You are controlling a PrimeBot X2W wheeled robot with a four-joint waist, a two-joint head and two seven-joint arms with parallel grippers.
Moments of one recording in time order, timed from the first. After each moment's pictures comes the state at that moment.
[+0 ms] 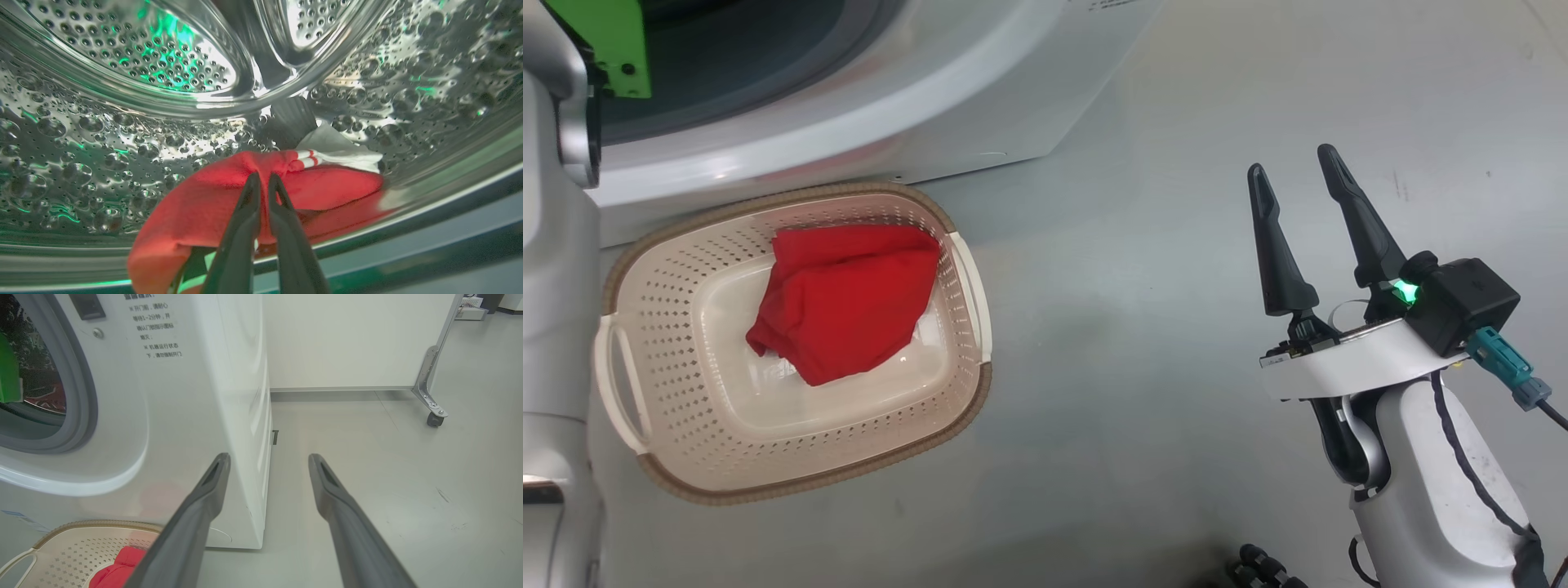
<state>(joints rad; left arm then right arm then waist) -1.13 0.20 -0.19 0.78 -0.09 0.10 0.16 -0.30 -0.06 0.23 0.05 0.31 0.08 -0.25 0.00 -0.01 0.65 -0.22</state>
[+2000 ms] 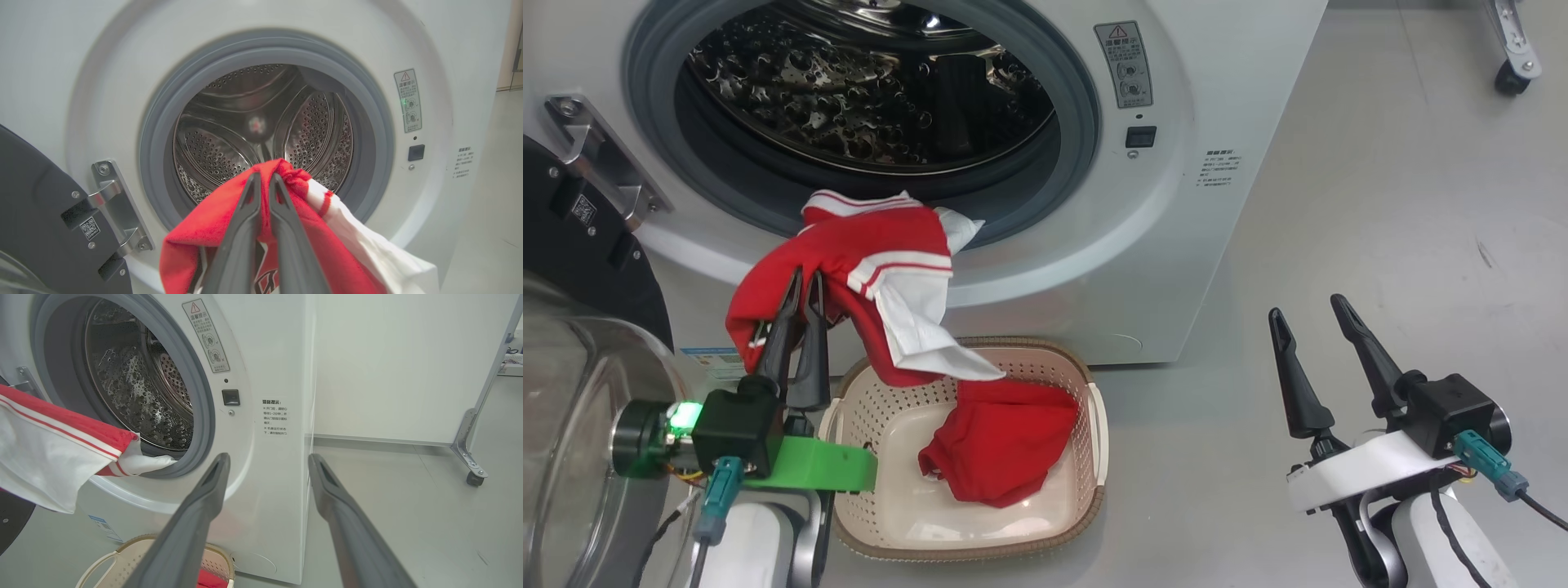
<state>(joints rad) -0.20 0.05 -0.20 0.06 -0.16 0.10 -0.26 -0.08 -0.11 0.20 0.12 0.29 0.07 -0.24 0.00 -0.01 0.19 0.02</state>
